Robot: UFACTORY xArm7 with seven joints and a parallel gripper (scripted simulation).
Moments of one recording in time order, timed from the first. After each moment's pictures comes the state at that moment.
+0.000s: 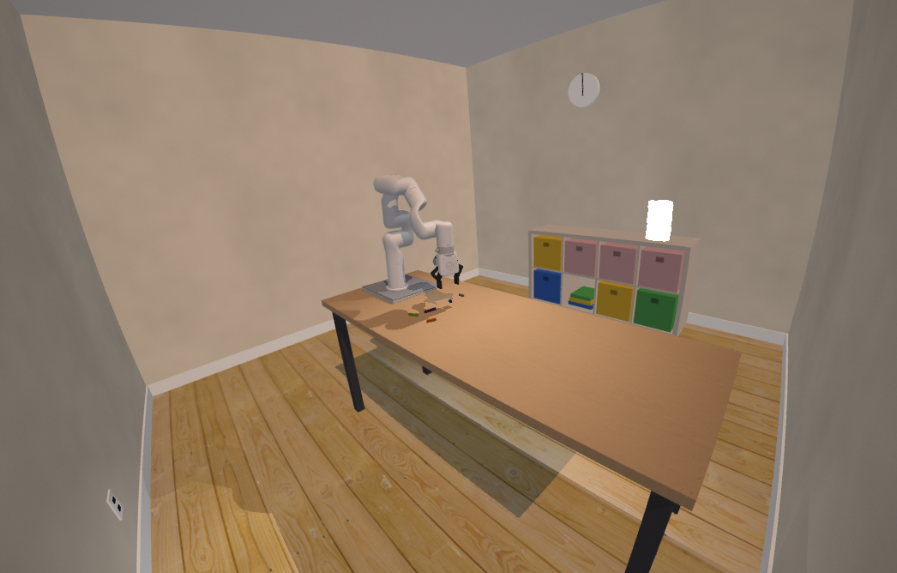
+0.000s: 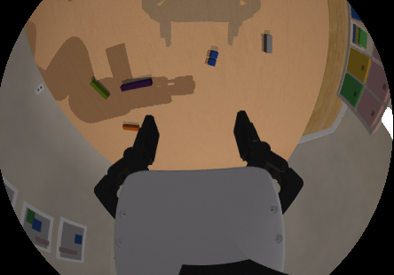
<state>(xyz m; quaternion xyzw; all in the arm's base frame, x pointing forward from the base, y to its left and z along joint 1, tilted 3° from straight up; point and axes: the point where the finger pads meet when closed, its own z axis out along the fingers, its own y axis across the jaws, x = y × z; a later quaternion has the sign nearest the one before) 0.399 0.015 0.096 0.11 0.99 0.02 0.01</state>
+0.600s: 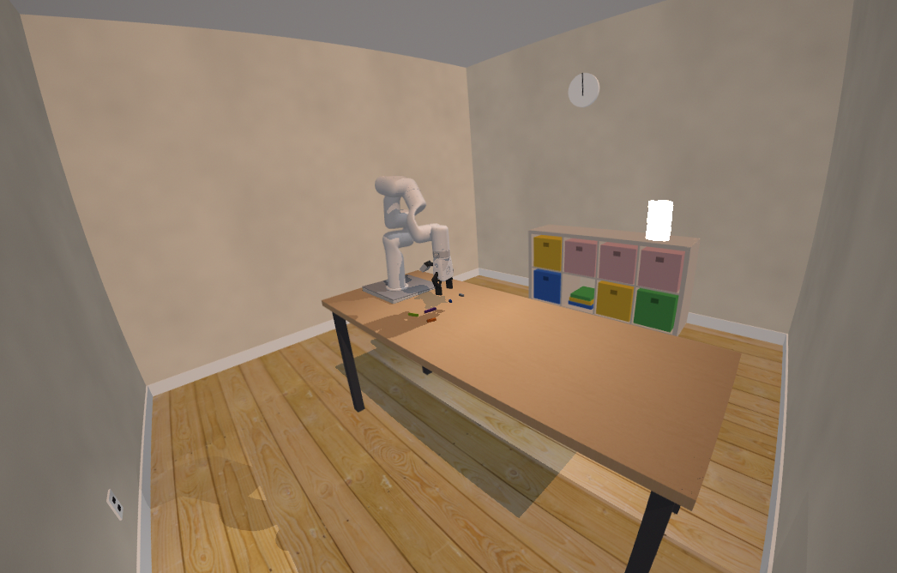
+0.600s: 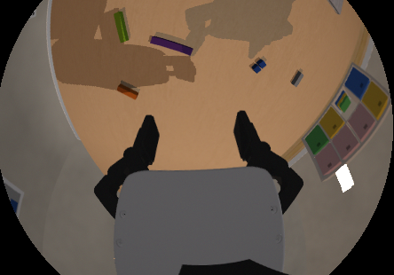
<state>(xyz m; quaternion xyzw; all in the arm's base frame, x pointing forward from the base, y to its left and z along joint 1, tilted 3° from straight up) 0.426 -0.037 0.089 -0.14 0.99 0.01 0.01</state>
